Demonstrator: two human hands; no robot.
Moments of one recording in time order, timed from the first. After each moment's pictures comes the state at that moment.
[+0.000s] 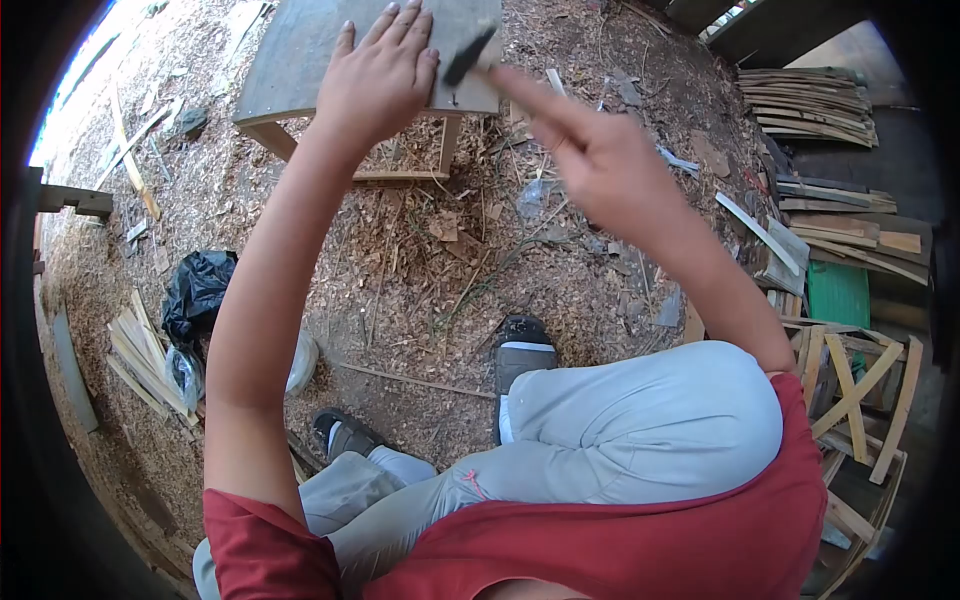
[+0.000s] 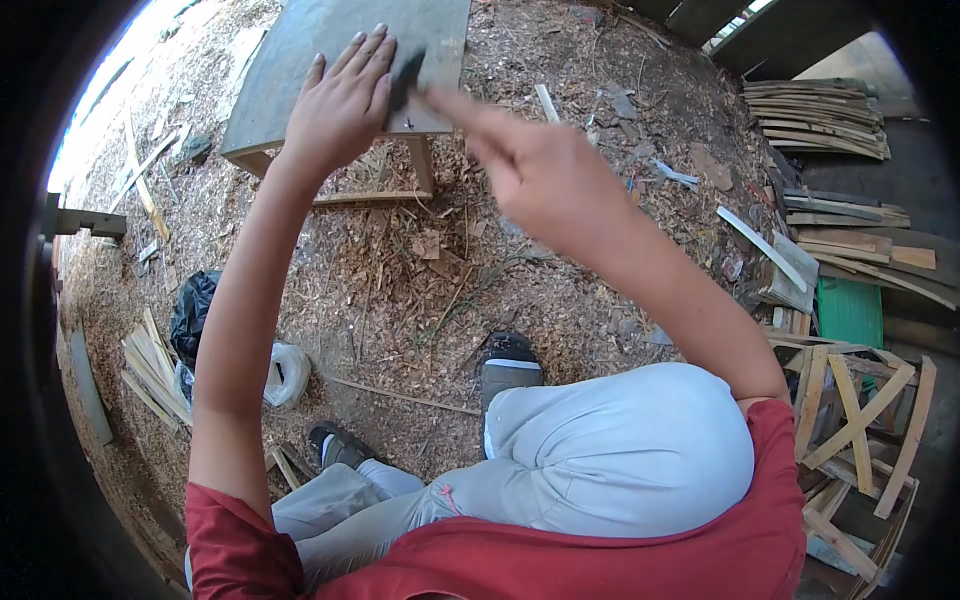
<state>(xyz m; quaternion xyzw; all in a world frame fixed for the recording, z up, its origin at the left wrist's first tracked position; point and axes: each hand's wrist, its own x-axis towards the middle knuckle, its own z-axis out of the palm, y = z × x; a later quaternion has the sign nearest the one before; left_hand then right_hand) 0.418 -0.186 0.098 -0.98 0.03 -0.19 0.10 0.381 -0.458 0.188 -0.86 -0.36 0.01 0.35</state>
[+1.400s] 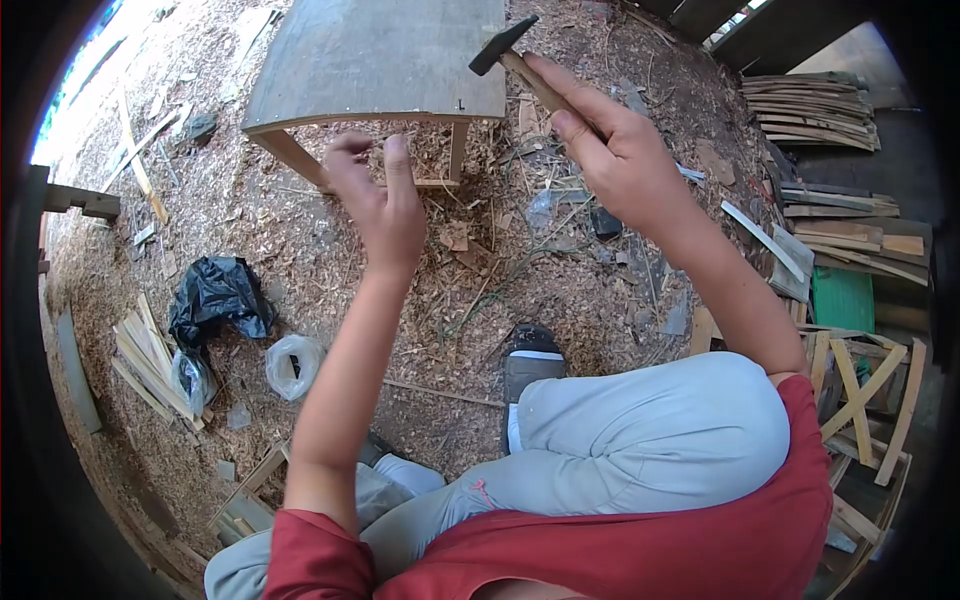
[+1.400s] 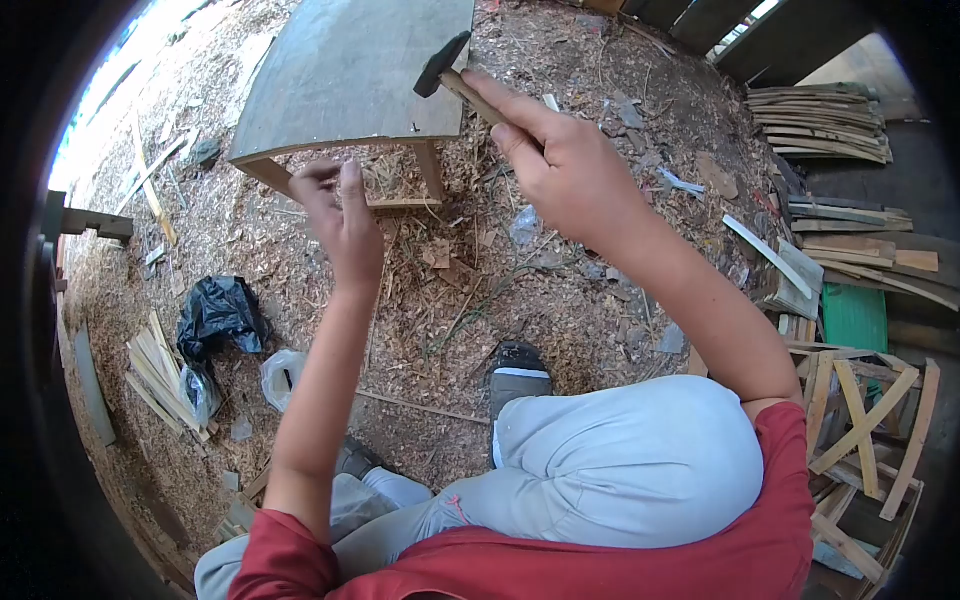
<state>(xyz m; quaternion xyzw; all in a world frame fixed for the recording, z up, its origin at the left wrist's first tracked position) 0.328 -0.233 0.057 -0.77 -0.10 -0.45 -0.44 0.395 -0.460 0.180 -0.86 -0.30 0.03 0.41</state>
